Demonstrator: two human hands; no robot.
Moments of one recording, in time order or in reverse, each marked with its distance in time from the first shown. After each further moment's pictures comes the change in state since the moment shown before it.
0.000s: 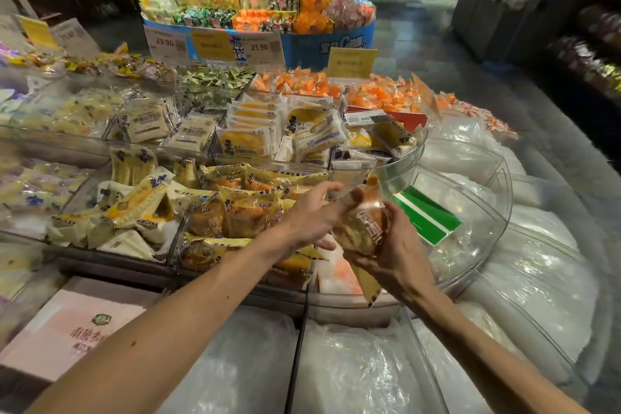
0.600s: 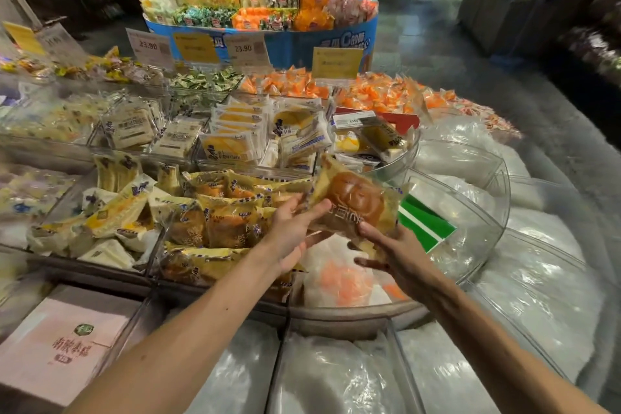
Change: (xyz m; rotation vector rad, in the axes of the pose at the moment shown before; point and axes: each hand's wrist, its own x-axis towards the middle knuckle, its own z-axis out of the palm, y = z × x) left_hand 0.050 -0.030 0.023 -0.703 0.275 -0.137; right_hand 0.029 0.020 -0.035 0.924 -0.278 0.552
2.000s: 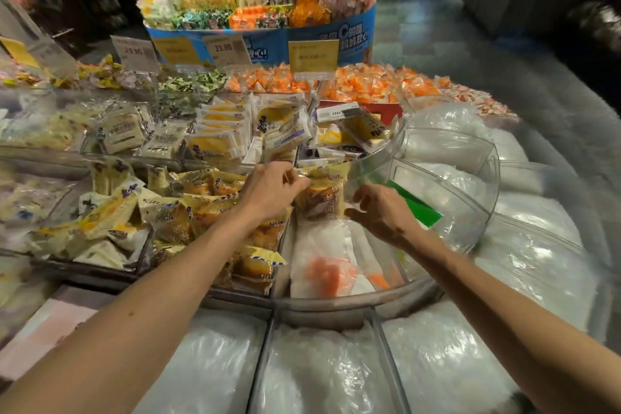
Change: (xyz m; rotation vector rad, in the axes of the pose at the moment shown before) left_hand 0.020 0.039 0.019 1.403 0.167 0.540; right_hand 0.048 -0.022 -0.038 -1.101 0.062 -0.454
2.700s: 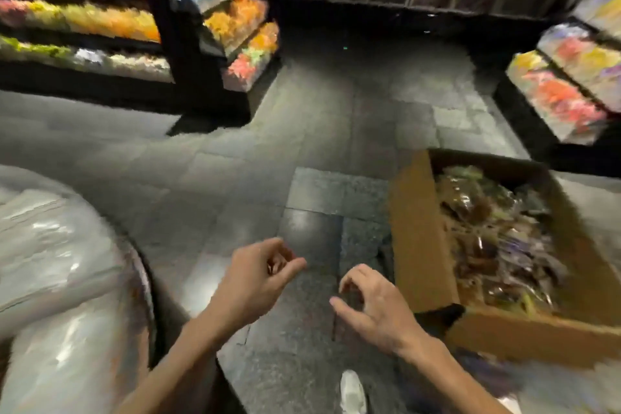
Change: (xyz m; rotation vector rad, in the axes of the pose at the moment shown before) left_hand -0.454 0.306 0.179 -0.293 -1.062 1.226; right_hand -0.699 -0.038 0.045 -0.014 0.794 1.194
